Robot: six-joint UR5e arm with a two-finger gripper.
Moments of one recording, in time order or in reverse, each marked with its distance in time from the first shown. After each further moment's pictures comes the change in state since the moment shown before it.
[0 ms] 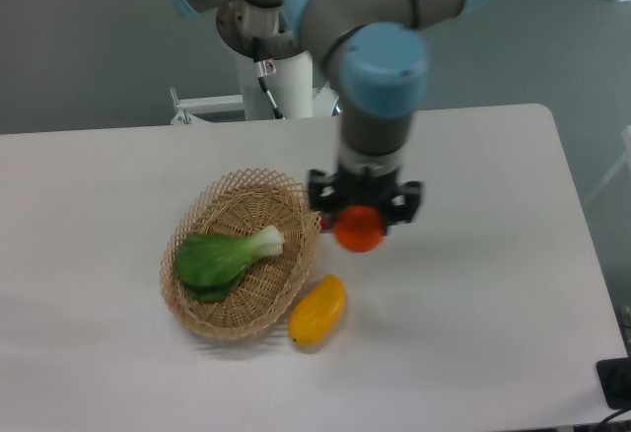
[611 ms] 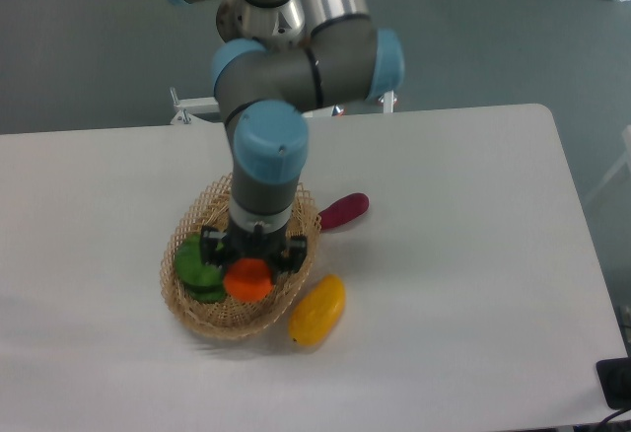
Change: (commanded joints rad) arm -0.097 -0.124 -0.158 0.315 -0.124 -0.160
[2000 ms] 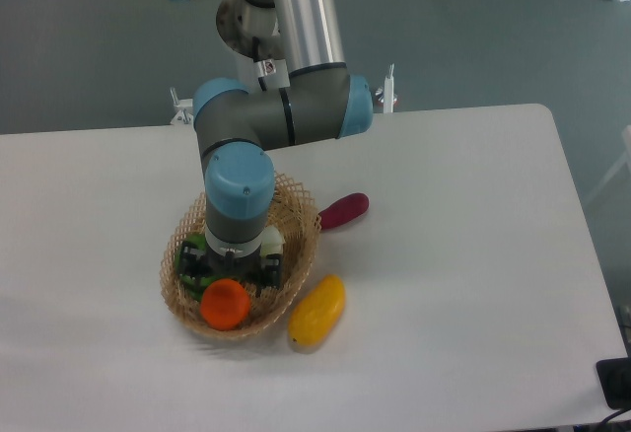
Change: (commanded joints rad) arm -0.031 0.024 0.006 0.026 0.150 0.029
